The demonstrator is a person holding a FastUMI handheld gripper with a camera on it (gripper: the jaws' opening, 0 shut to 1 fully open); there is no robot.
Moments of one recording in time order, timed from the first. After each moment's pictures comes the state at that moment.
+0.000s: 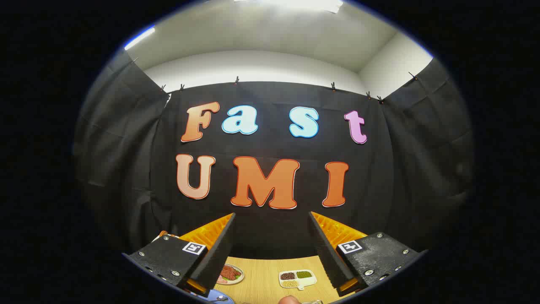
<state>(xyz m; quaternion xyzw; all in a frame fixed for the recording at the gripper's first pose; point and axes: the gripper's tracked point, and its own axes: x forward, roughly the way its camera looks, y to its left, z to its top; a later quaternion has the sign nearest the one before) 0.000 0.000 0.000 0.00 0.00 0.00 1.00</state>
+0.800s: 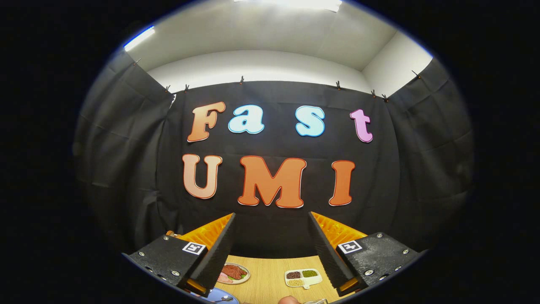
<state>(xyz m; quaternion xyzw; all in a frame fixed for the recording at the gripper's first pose) -0.003 0.009 0.001 0.01 0.00 0.02 1.00</state>
